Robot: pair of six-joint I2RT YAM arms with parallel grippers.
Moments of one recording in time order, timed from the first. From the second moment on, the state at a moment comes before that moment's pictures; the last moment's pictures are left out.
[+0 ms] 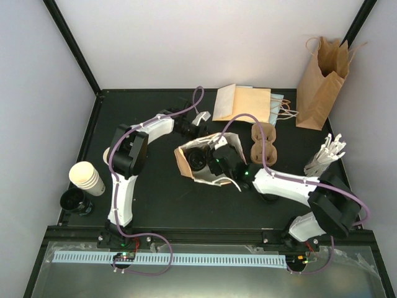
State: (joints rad) left arm -0.43 2.18 1.60 -0.50 0.84 -0.17; right arm 0.90 1.43 0.74 0.03 0.41 0.19
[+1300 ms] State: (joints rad) left arm -0.14 1.51 1.50 -0.53 0.64 -0.28; right arm 0.82 1.96 1.90 -1.17 0.26 0.15
